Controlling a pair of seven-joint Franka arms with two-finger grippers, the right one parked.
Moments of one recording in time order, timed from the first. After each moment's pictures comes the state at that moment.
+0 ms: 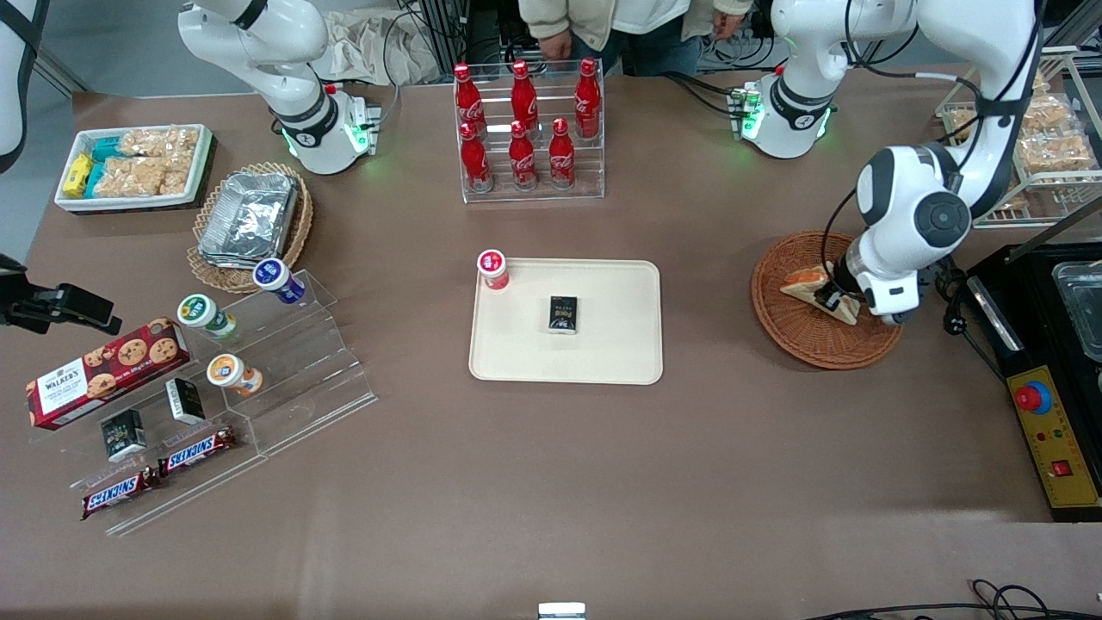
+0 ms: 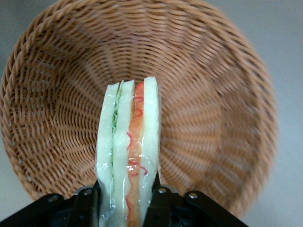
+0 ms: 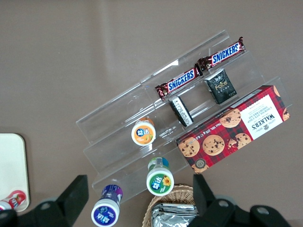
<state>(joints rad) -0.01 0.02 -0.08 -2.47 0.03 2.36 -0.98</state>
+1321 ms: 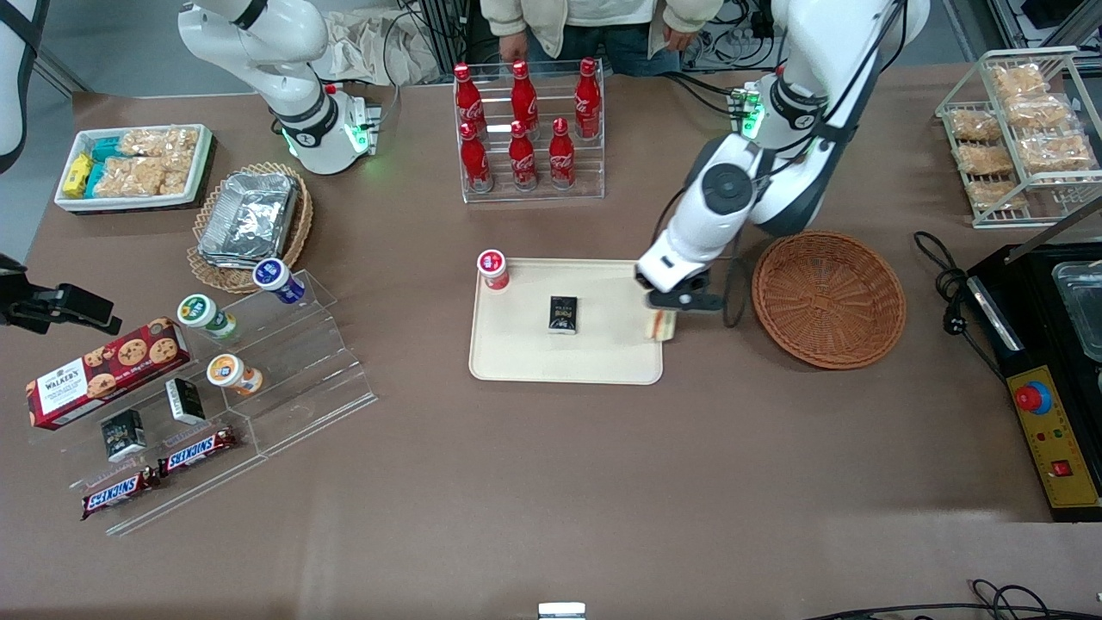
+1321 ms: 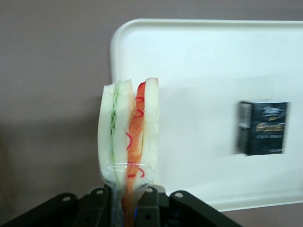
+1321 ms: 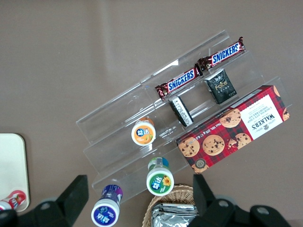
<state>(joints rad) -0.38 0.26 -0.27 -2.21 -0.08 2.53 -0.48</state>
